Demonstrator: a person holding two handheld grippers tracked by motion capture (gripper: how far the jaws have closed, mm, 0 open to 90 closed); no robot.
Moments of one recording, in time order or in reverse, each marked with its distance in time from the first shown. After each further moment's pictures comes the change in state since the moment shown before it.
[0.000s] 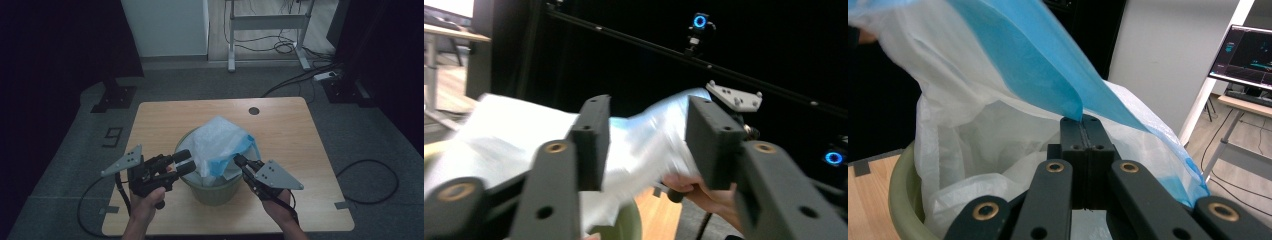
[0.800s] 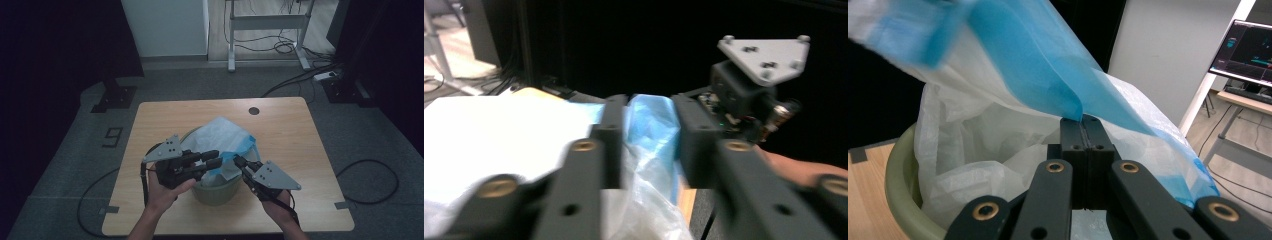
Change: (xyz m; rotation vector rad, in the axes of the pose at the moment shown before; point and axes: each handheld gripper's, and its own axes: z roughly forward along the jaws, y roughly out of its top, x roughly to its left) left arm -0.019 0.014 0.063 0.271 0.067 0.130; right arm 0.002 -0.003 0.001 0.031 -0.003 -0.022
